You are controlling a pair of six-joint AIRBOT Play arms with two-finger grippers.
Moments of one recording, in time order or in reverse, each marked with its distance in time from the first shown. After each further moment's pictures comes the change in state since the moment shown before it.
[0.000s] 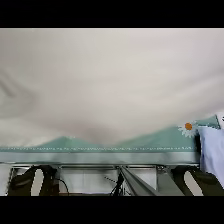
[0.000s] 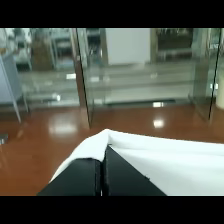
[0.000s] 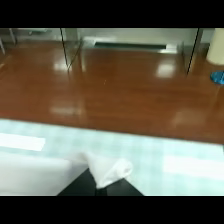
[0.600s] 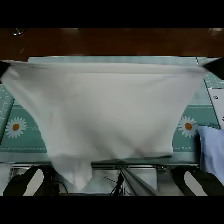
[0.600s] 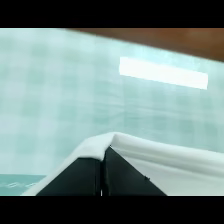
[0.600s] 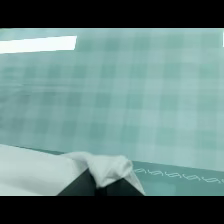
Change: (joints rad) left arm -0.050 -0.410 -0.423 -0.214 0.055 -0.008; right arm 0.000 -0.195 -0.680 0.127 -0.332 -0.085
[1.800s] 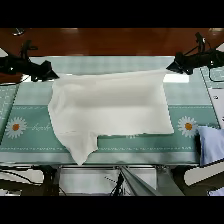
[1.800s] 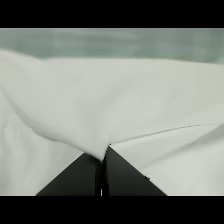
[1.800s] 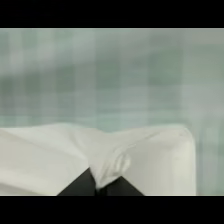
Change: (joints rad) left arm -0.093 -0.799 0.334 -0.065 -0.236 0.019; right arm -0.062 -0.870 0.357 0.210 -0.009 -0.085
